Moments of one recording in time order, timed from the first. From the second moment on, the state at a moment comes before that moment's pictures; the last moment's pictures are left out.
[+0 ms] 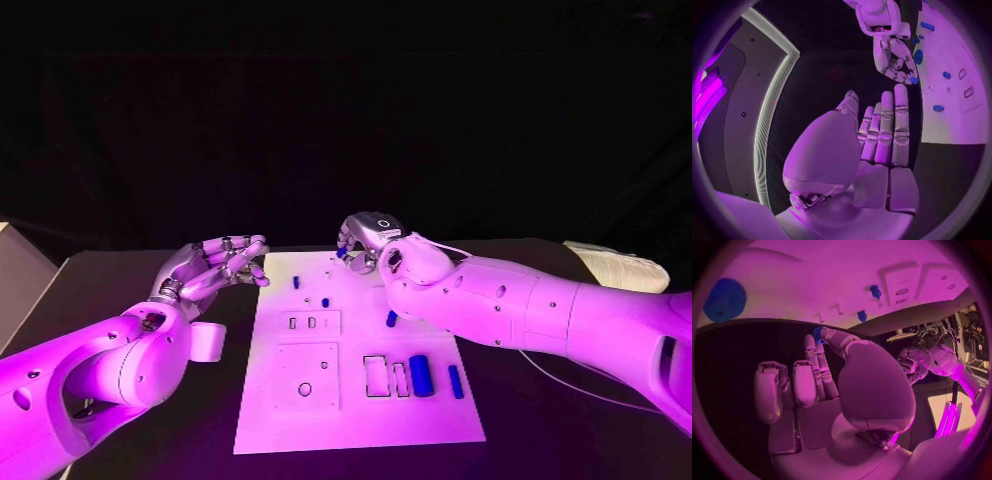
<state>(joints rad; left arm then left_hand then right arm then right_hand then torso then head) 1.03 -0.96 0.22 1.68 -0.13 -0.41 0.40 1.56 -0.07 0.07 0.28 0.04 0.86 0.20 0.26 0.14 1.04 0.15 0.07 0.07 1.04 0.08 0.67 0.51 0.18 1.09 0.16 0.58 0.35 1.36 -0.40 -0.14 1.09 -1.58 -0.52 -0.29 1.33 -0.23 0.59 0.04 0.19 1.08 0.15 0.20 0.24 1.22 0.08 0.07 0.13 1.47 0.00 1.36 1.06 0.05 1.47 0.10 1.43 1.31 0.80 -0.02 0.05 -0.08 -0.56</state>
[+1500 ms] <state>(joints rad) 1.03 -0.96 0.22 1.68 -0.13 -0.41 0.39 1.56 -0.07 0.07 0.28 0.04 0.86 0.20 0.26 0.14 1.04 0.15 0.07 0.07 1.04 0.08 0.67 0.51 0.18 1.09 0.16 0.59 0.35 1.36 -0.34 -0.14 0.99 -1.60 -0.45 -0.29 1.32 -0.24 0.60 0.04 0.19 1.07 0.15 0.20 0.25 1.22 0.08 0.07 0.13 1.47 0.00 1.36 1.04 0.05 1.47 0.10 1.42 1.31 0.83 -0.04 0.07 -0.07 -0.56</state>
